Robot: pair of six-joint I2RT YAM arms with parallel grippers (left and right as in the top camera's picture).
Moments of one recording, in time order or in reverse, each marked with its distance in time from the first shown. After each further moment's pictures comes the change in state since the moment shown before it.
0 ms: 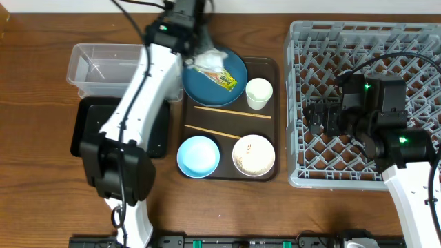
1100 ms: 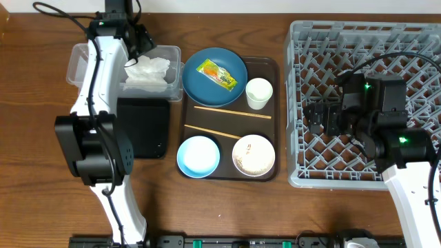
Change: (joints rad) left arm 0.286 0.106 -0.023 0.035 0.006 0.101; right arm 0.000 0.000 0.000 0.009 0.000 0.000
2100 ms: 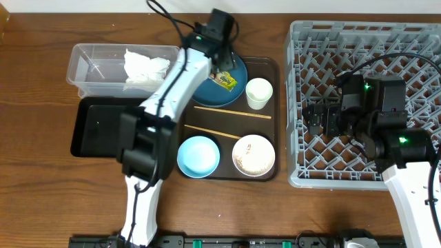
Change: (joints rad) left arm -0.417 0.125 0.000 0.052 -0.004 -0.106; right arm 0.000 0.000 0.000 -0.015 -0.019 0.000
